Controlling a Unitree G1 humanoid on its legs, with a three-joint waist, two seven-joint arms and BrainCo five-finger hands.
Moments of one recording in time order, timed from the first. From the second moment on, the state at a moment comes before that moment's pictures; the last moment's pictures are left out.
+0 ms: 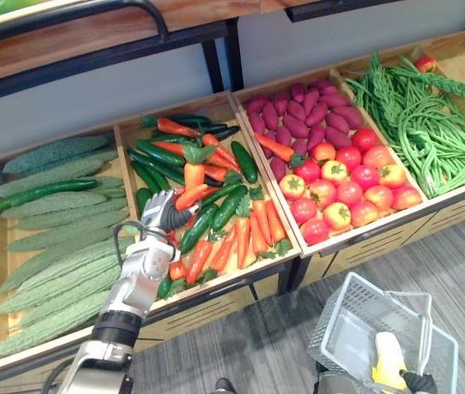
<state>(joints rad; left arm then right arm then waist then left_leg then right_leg) -0.33 0.46 -0.07 0.36 0.61 -0.13 0.26 0.13 -0.15 -0.54 0.95 -0.16 -0.10 -0.12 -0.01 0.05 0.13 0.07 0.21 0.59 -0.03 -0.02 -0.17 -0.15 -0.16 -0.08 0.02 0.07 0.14</state>
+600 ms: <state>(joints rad) -0.28 0.56 -0.24 0.09 0.60 -0.31 0.18 0.08 -0.49 -0.36 0.83 -0.43 -0.12 -0.03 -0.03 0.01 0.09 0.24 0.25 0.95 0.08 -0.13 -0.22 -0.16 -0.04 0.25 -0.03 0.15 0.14</state>
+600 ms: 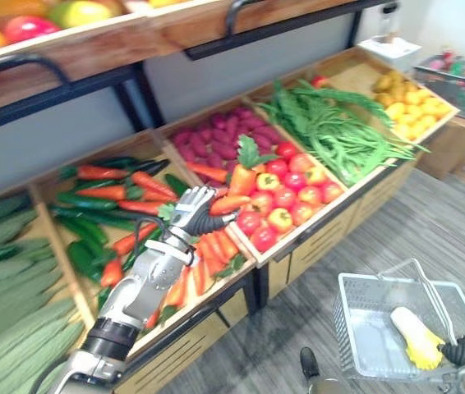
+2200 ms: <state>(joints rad) -0.53 0.62 -0.86 -0.11 0.28 -0.46 -0.07 -0.04 -1.00 0.00 0.08 -0.13 -0.33 0.06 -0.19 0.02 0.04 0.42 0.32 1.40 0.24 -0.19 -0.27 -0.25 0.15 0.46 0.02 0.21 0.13</state>
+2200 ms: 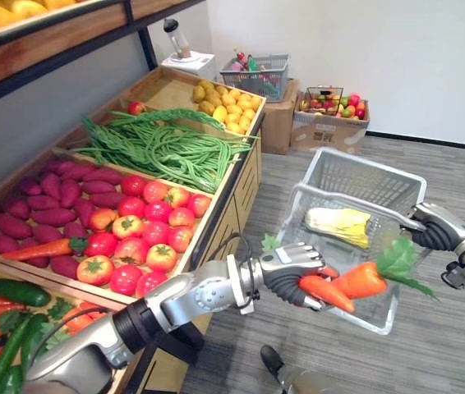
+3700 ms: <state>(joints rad) -0.53 0.54 -0.96 0.06 0.34 -0.46 -0.11 -0.01 -0.99 0.32 -0.03 0.00 -0.30 0.31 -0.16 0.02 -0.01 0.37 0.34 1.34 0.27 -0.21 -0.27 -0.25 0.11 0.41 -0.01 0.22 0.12</state>
